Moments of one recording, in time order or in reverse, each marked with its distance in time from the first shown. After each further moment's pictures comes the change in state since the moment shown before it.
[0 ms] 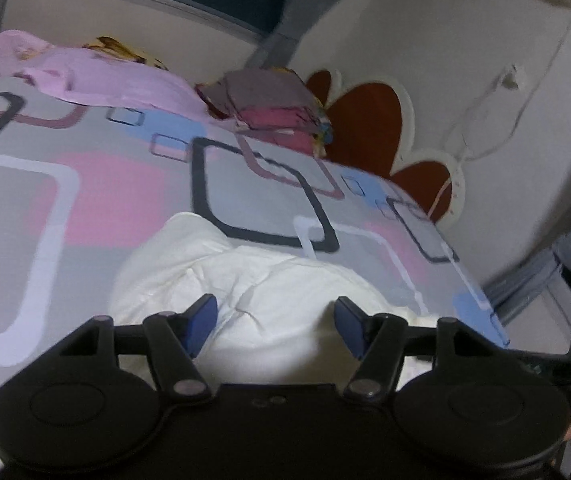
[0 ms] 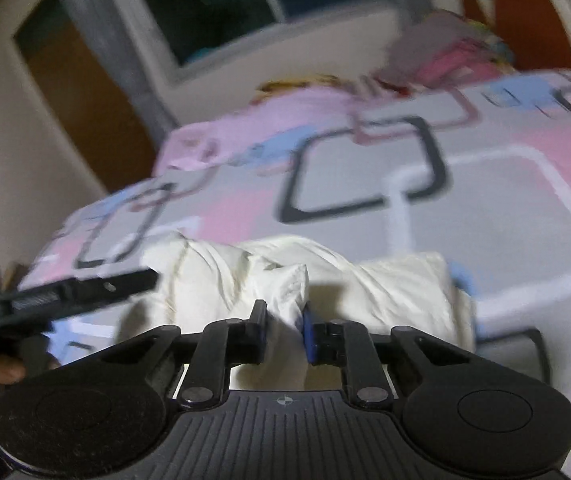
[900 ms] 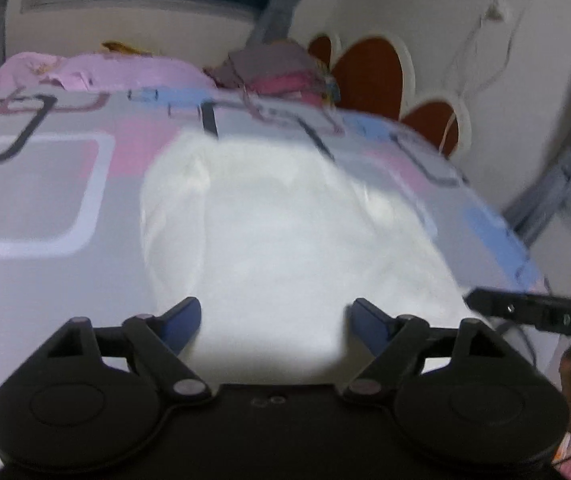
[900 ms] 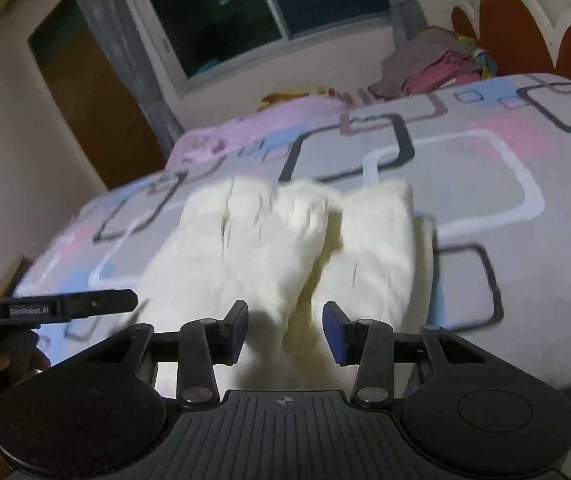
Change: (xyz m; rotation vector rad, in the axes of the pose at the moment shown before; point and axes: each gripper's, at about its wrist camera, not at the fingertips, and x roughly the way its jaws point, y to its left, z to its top) left arm -0.084 -0.044 -0.095 0.134 0.089 0.133; right arm -0.098 0.005 -0.091 -0.058 -0.052 0.015
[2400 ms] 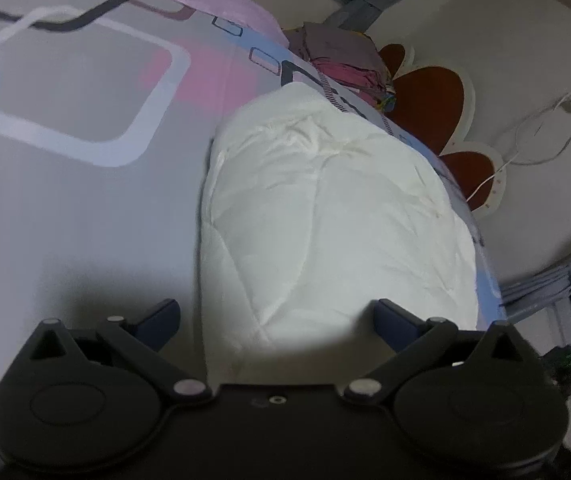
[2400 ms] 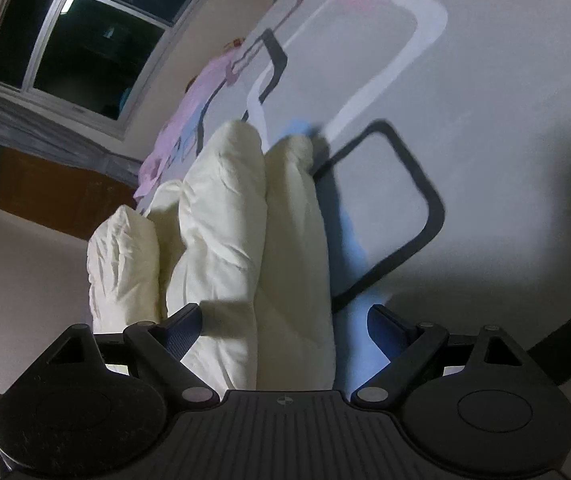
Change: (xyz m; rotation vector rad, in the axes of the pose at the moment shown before) left arm 0.028 0.076 -0.006 -0.412 0.064 -0.088; right arm 0.055 -0.160 -0.003 0.612 0.124 0.194
